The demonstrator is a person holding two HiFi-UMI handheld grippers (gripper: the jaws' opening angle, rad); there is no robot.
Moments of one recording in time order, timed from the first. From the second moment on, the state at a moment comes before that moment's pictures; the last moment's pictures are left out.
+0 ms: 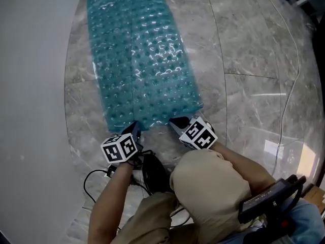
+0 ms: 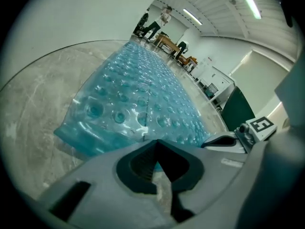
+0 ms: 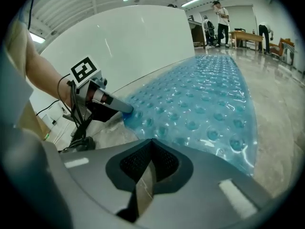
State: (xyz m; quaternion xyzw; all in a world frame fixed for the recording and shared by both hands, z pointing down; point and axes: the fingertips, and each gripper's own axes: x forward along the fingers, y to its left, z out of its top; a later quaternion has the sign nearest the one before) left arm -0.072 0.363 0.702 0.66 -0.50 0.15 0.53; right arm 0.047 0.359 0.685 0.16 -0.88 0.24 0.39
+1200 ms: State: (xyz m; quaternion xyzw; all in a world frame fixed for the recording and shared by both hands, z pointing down) left arm -0.065 0.241 0.323 0.78 -0.62 -0.10 -0.02; right arm -0.040 0.237 0.299 0.22 -0.97 -0.06 -0.04
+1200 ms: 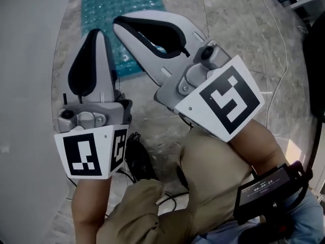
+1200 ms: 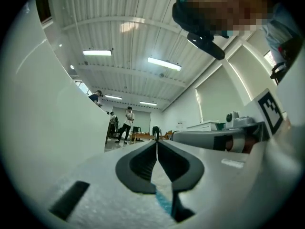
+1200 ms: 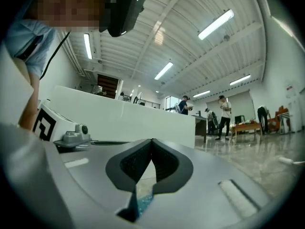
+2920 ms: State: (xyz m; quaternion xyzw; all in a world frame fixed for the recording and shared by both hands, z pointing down) left arm -0.057 0.247 0.300 0.77 -0.63 -0.09 -0.06; right arm -0.025 0.245 0.286 0.25 -0.96 -0.10 -0.03
